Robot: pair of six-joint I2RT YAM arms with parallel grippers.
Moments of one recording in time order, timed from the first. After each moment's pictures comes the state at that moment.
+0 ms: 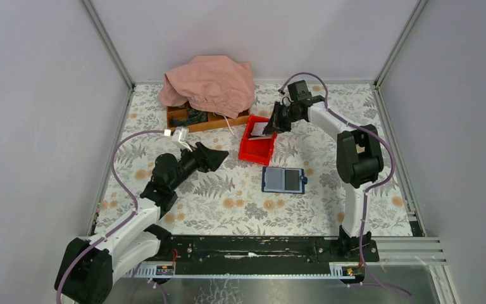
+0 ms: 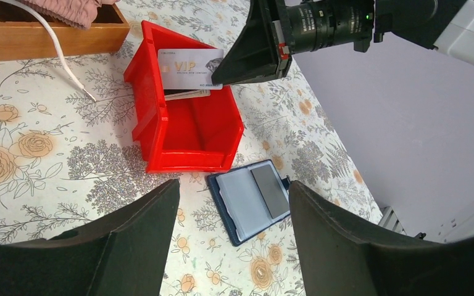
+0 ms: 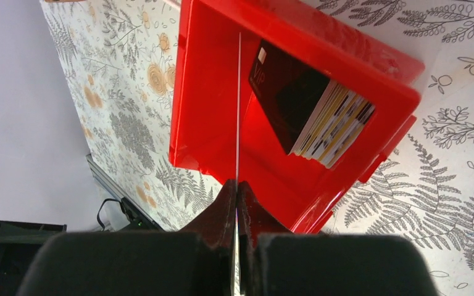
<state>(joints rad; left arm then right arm) -0.41 0.91 0.35 0.50 0.26 -0.67 0.33 2.05 1.60 -0.54 -0.57 0.55</state>
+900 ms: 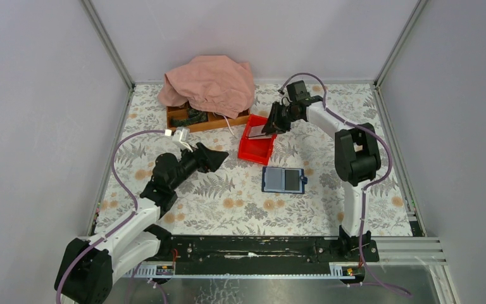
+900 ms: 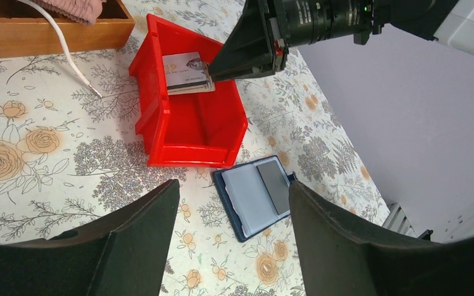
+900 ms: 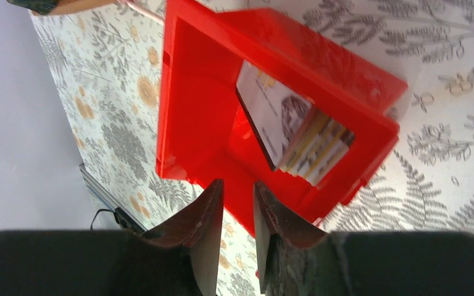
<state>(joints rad) -0.41 0.91 0.35 0.47 0.26 -0.64 0.33 2.11 1.67 -0.55 -0.54 0.55</state>
